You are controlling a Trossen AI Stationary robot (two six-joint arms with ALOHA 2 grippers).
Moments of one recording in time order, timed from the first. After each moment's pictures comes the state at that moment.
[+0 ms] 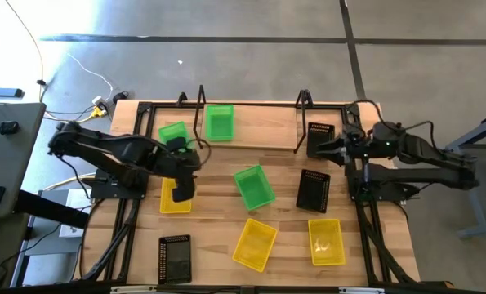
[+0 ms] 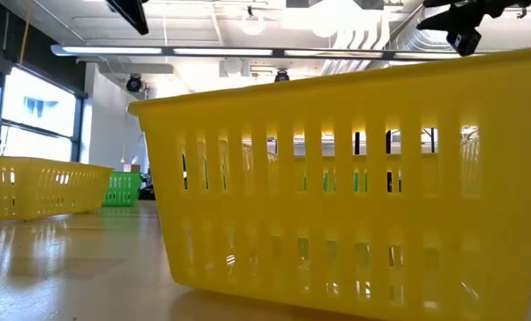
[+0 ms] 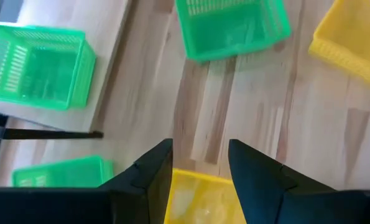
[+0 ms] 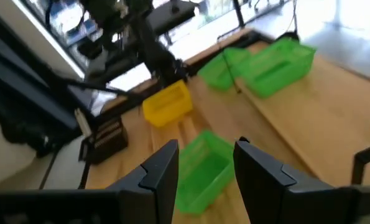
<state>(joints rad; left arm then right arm) -0.14 1.28 1.34 -1.20 -0.33 -0.39 -0.15 0.49 0.72 -0.53 -0.08 0.41</state>
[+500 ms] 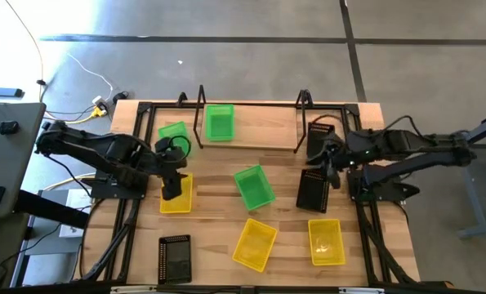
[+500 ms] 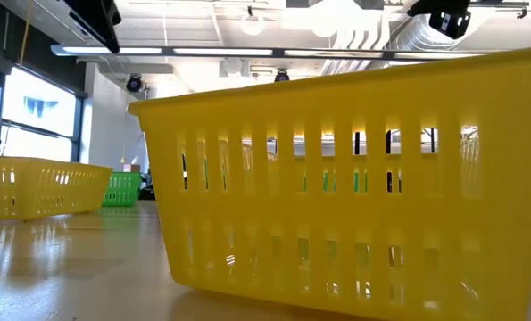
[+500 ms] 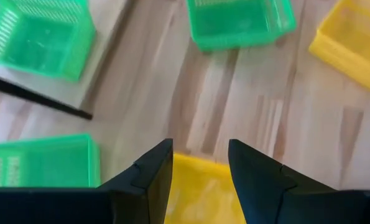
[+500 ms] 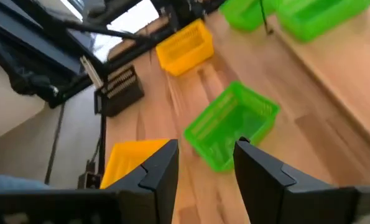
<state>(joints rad) -0.14 1.06 1.10 -1.12 -0.29 -0.45 0.12 0.81 0.94 -0.67 0.03 0.56</state>
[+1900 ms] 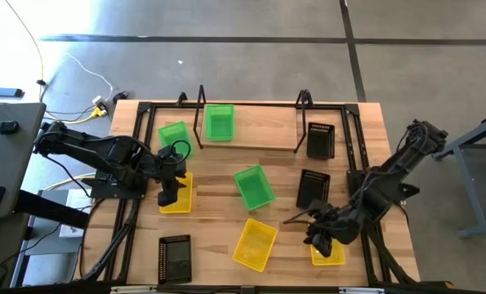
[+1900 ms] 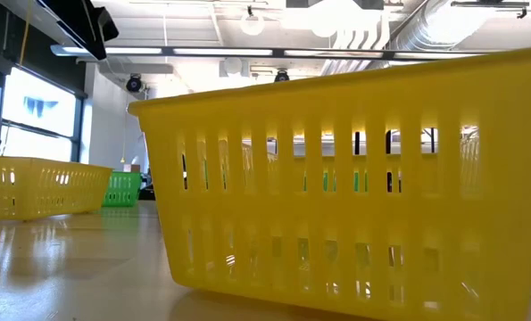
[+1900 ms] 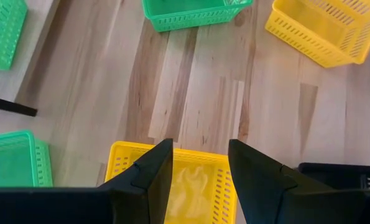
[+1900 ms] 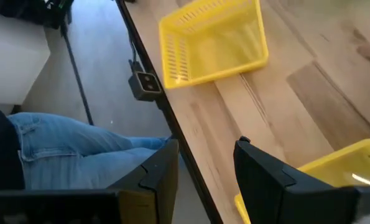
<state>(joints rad) -0.14 1.02 1.01 -1.03 -0.13 -0.42 0.77 1.29 1.10 -0.66 0.20 1.31</state>
